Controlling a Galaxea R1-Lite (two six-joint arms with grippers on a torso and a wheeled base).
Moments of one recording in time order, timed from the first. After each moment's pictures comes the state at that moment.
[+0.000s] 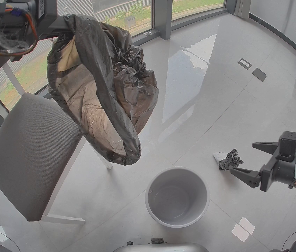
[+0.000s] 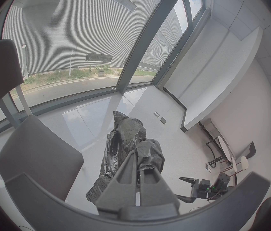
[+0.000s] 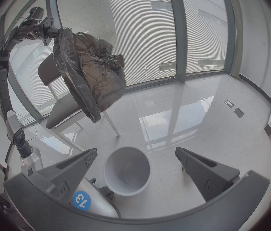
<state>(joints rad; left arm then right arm) -0.71 1.48 -1.90 0.66 0.21 -0.43 0.55 1.32 -0.54 -0.43 0.02 -0.07</state>
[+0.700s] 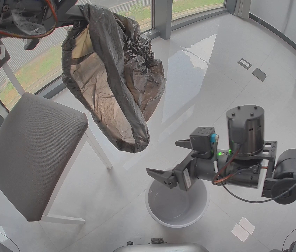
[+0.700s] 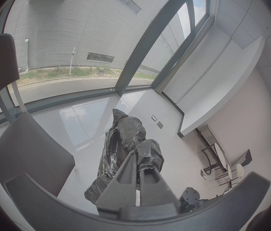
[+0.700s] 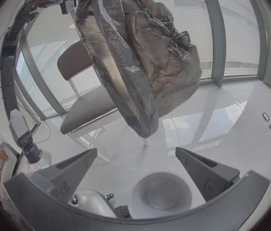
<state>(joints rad) -0.72 1.55 -2.00 0.66 0.21 -0.48 0.79 1.80 -0.89 -0.55 0.03 -0.05</state>
